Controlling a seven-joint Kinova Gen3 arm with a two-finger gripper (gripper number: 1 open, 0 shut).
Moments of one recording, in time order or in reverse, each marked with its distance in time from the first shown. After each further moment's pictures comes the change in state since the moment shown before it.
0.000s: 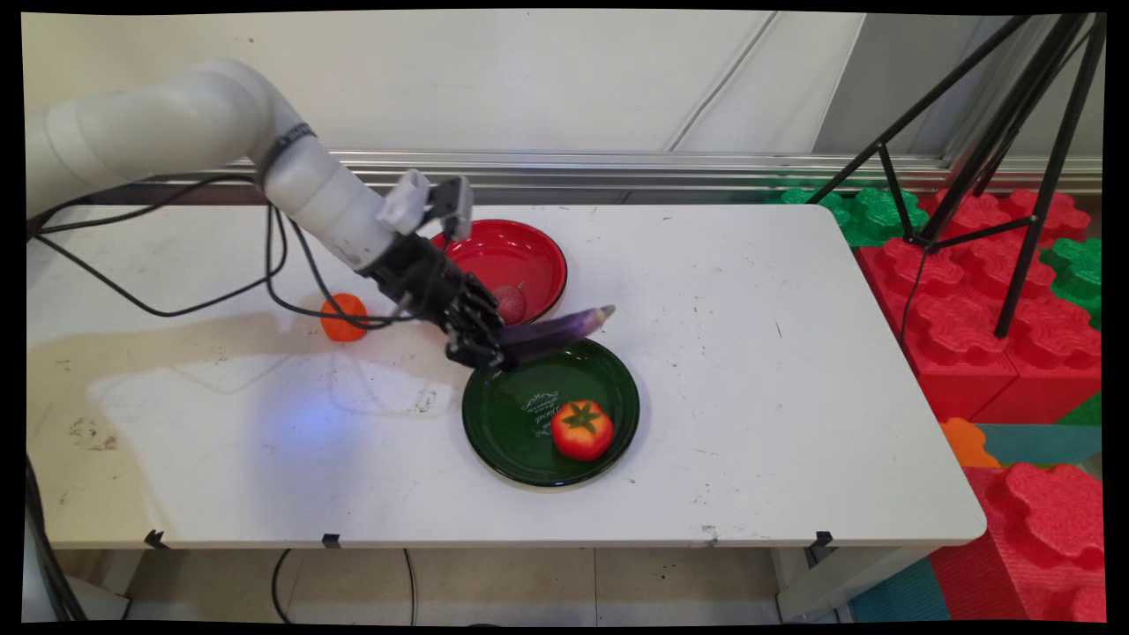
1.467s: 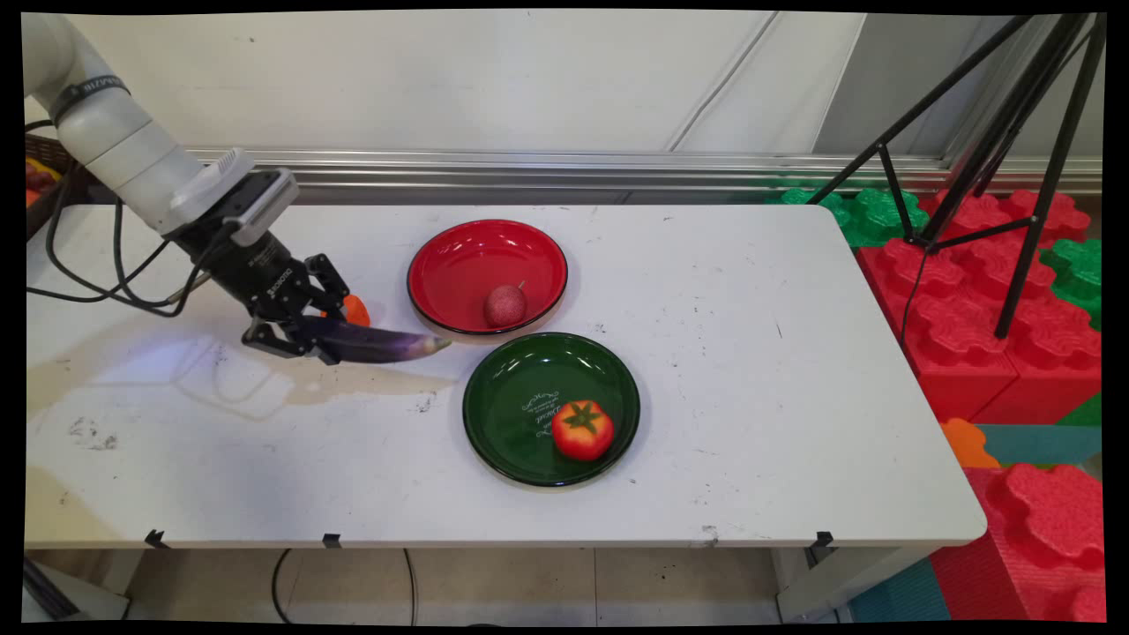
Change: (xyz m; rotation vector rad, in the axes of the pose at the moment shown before) arm -0.109 -0.018 -0.130 -0.051 -0.178 0.358
